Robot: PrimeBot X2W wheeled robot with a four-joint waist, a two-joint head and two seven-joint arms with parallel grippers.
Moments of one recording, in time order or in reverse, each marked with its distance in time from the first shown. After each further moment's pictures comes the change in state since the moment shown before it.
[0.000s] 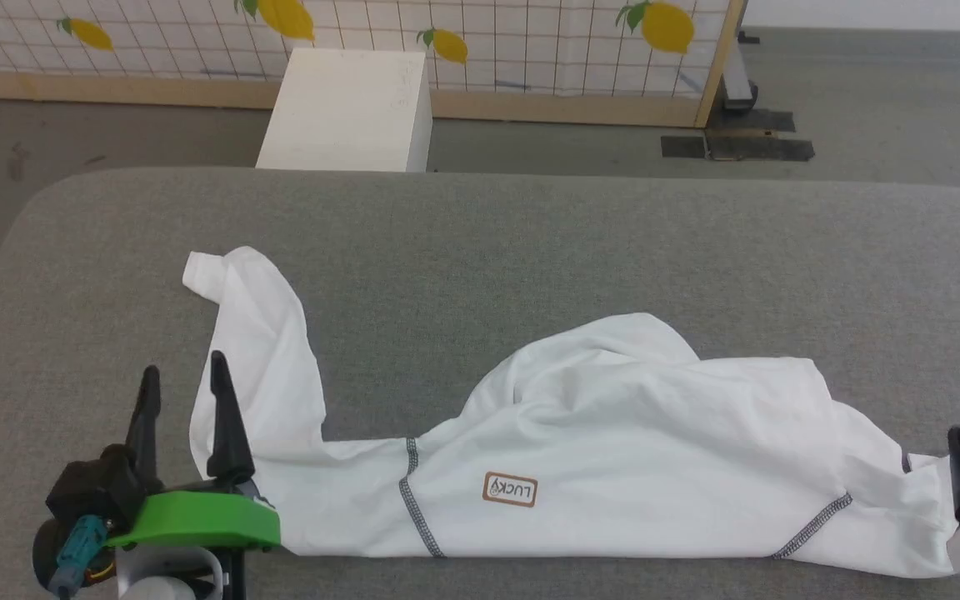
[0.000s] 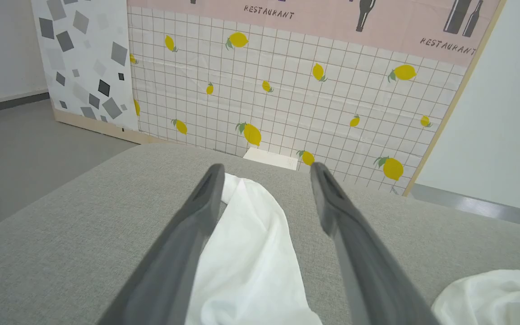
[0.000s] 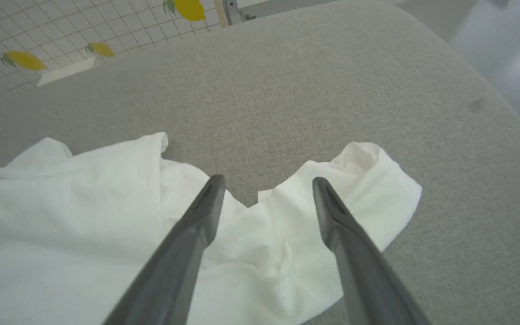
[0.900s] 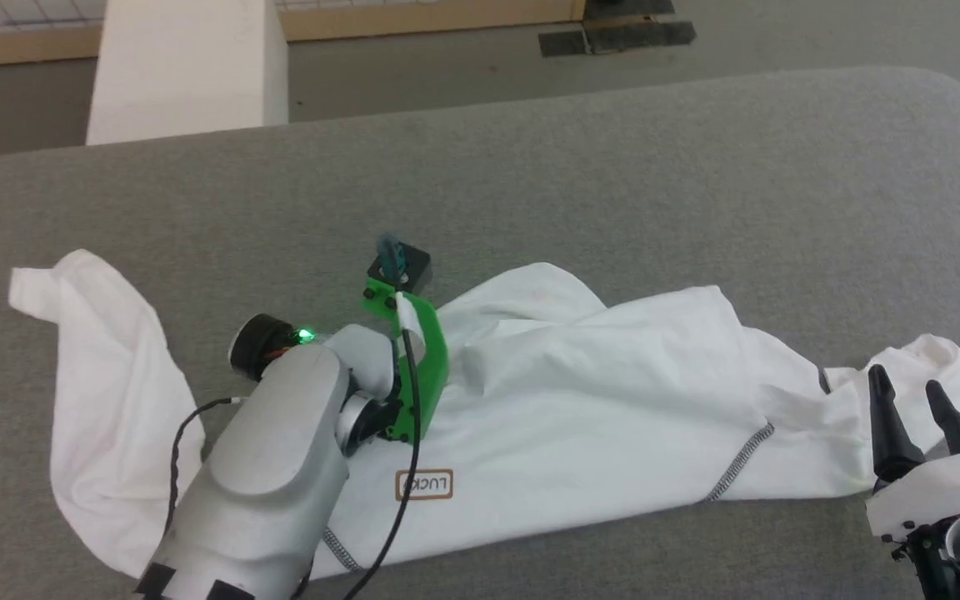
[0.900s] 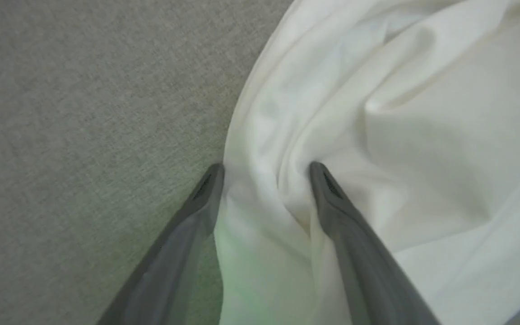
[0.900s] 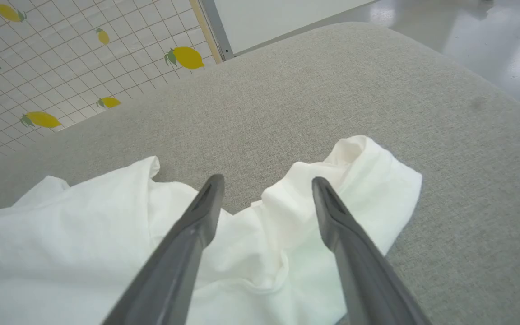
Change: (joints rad) left arm -0.623 0.061 -0.532 0.518 -0.075 -0.123 1.050; right arm -0.059 0.002 0.181 0.092 0.118 0.000 -0.308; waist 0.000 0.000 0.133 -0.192
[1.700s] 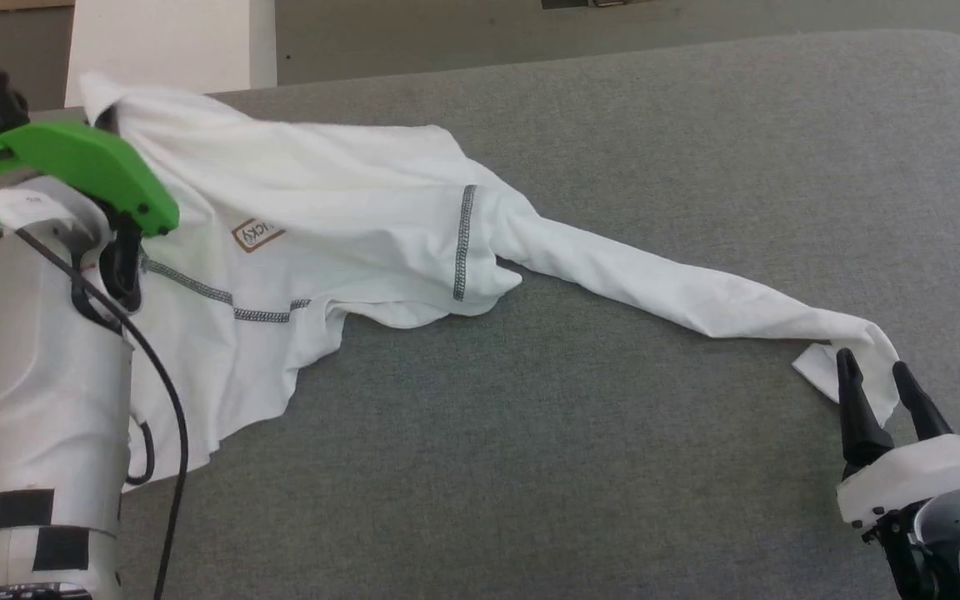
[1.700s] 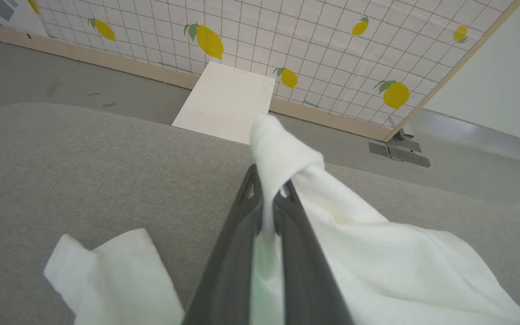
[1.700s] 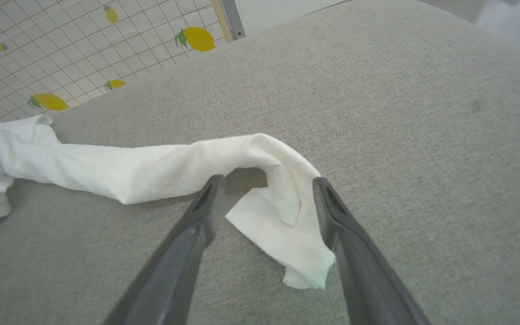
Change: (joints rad) left arm -0.174 0.172 0.432 0.067 -0.142 0.232 -0.612; right arm -0.045 0.000 0.060 0.058 0.007 0.000 -0.056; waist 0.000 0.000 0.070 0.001
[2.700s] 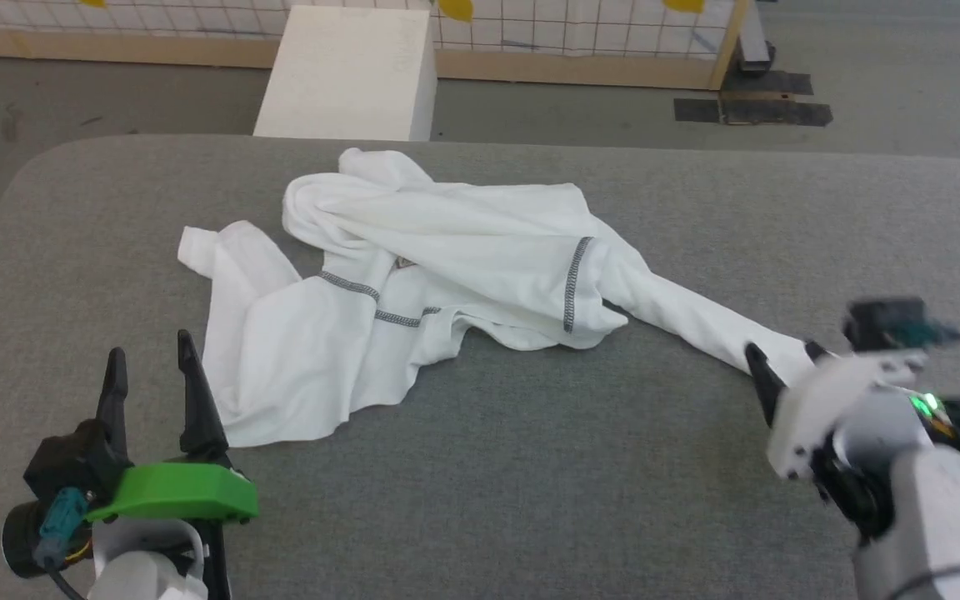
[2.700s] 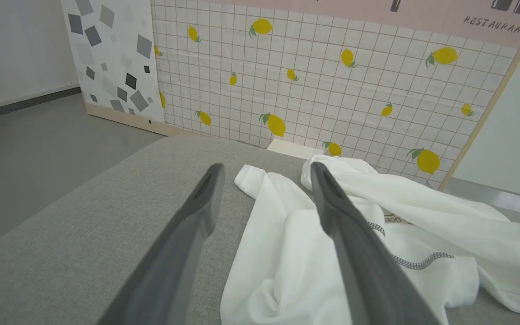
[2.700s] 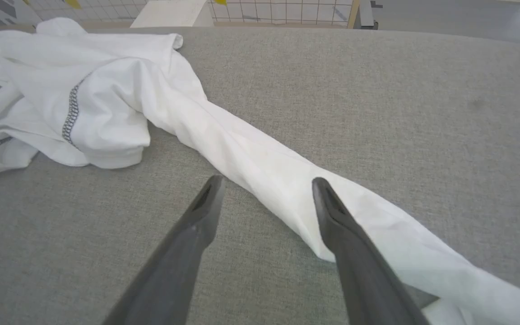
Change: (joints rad) left arm 0.738 -0.151 0.057 -0.542 0.156 0.000 -0.439; right arm -0.152 0.000 0.116 0.042 -0.199 0.000 0.396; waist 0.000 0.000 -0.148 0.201
